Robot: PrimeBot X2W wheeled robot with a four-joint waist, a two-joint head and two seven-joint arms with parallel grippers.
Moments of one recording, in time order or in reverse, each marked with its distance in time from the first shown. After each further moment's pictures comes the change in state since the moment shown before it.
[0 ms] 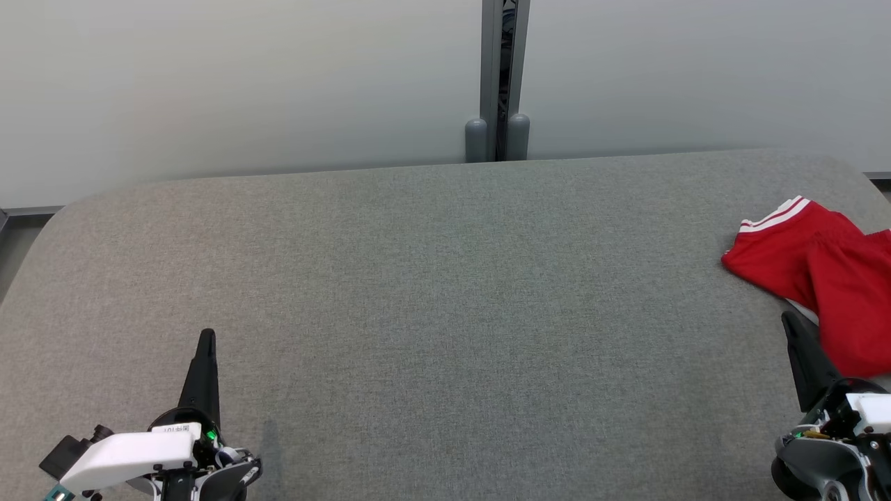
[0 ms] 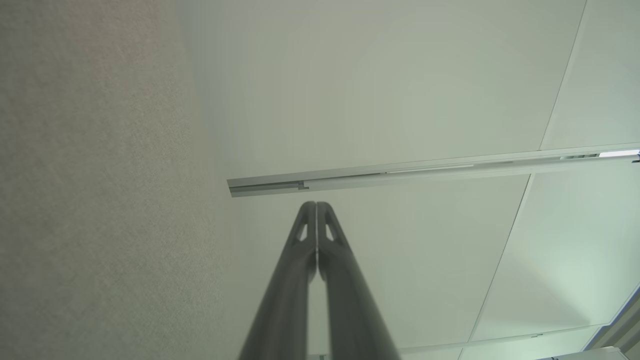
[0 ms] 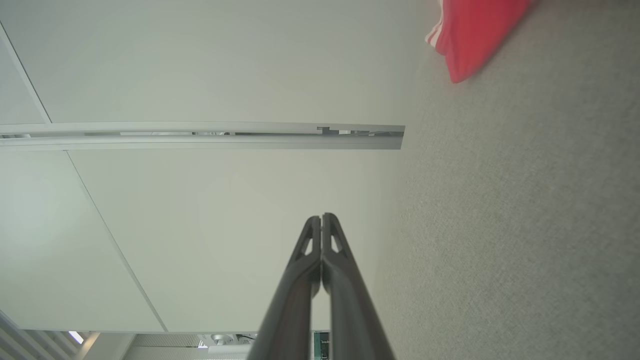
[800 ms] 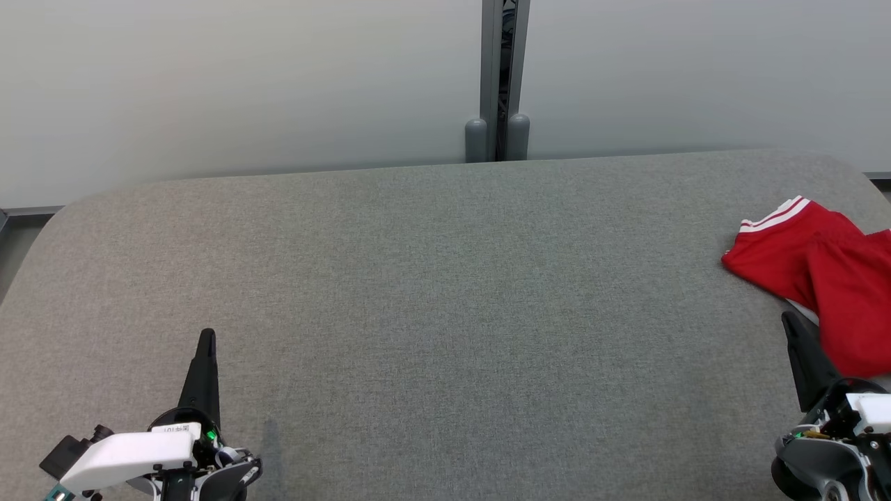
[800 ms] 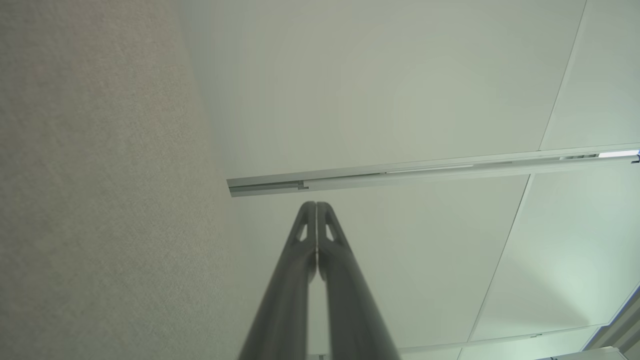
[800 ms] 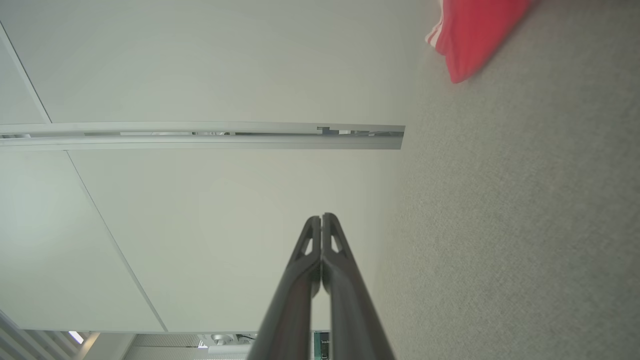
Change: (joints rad) left arm 0.000 -0.002 0.003 0.000 0.000 0.000 0.003; right arm 0.000 0.000 0.000 0.000 0.000 0.000 0.000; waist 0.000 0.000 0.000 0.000
